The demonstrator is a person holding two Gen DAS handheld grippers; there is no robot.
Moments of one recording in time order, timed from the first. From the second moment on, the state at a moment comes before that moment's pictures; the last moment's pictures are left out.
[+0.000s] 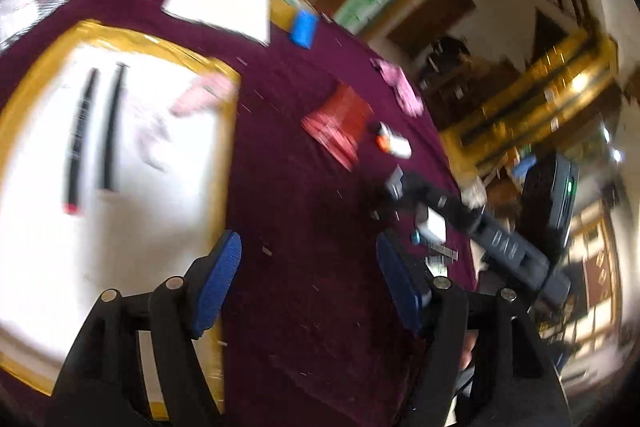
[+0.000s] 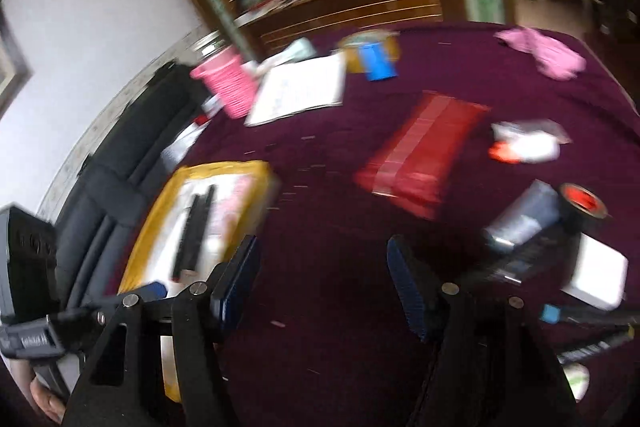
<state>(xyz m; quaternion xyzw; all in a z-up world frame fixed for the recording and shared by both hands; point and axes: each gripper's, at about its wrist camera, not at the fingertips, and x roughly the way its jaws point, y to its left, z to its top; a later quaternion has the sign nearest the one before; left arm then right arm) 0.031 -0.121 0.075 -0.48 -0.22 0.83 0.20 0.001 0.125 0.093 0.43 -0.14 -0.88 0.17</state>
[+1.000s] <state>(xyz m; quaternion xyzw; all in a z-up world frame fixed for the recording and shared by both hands) -0.054 0.118 0.042 -0.48 0.06 0.84 0.26 0.005 0.345 0.072 0.31 -0.31 -0.90 0.06</state>
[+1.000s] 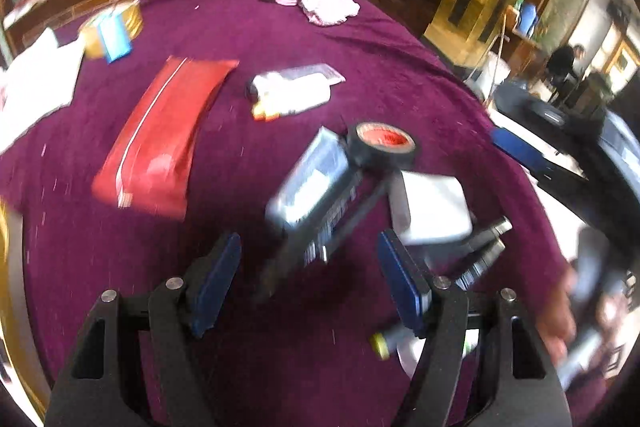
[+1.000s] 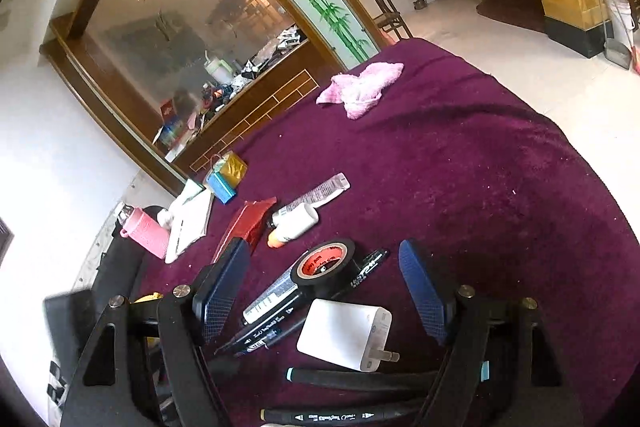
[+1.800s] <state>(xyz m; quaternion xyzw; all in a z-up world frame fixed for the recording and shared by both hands) -0.007 0.056 0.028 -0.50 0.08 0.83 0.24 -0.004 0.333 0.056 0.34 -0.30 -0.89 0.06</state>
